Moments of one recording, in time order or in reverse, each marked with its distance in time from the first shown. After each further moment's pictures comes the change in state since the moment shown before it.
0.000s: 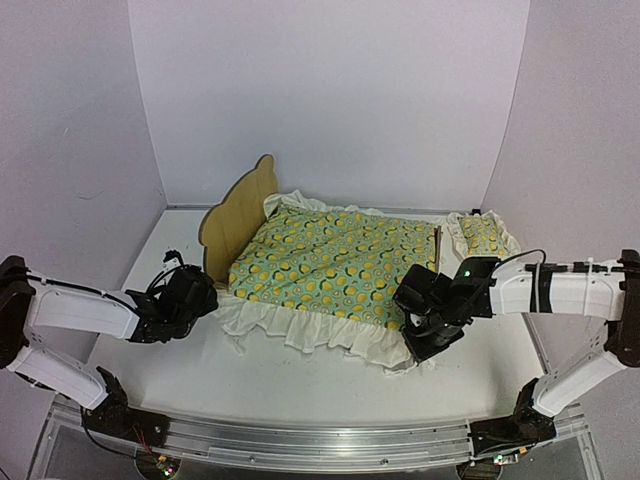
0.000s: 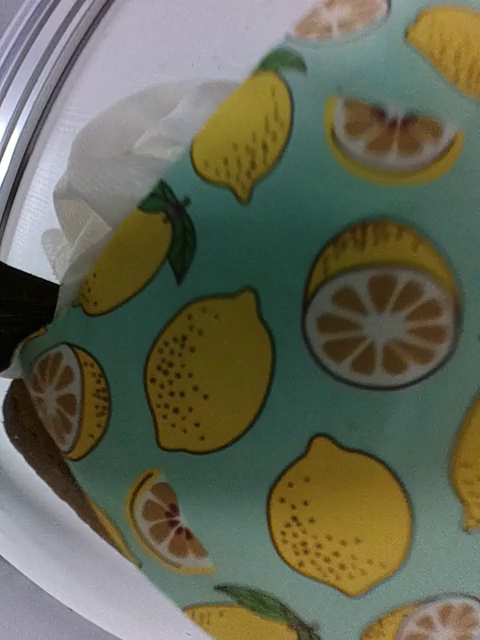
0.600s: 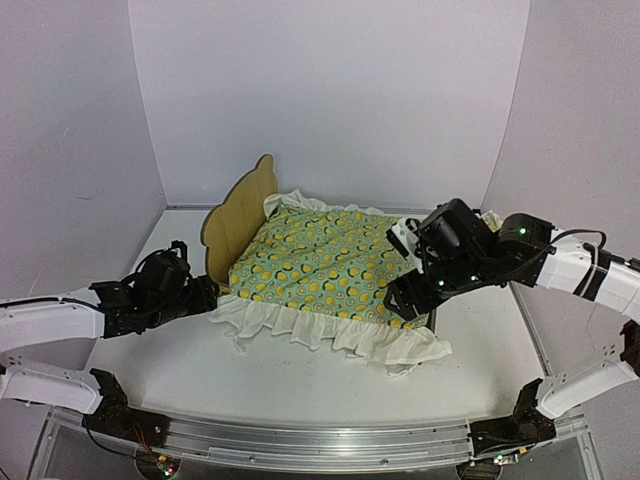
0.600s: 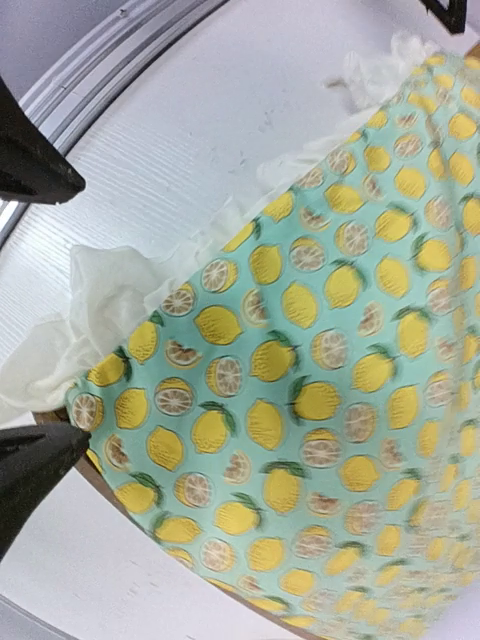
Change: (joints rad) left arm 0.016 -0.221 0.041 -0.248 0.248 0.179; right arm -0.006 -0.141 0.200 0.037 -0.032 -0.156
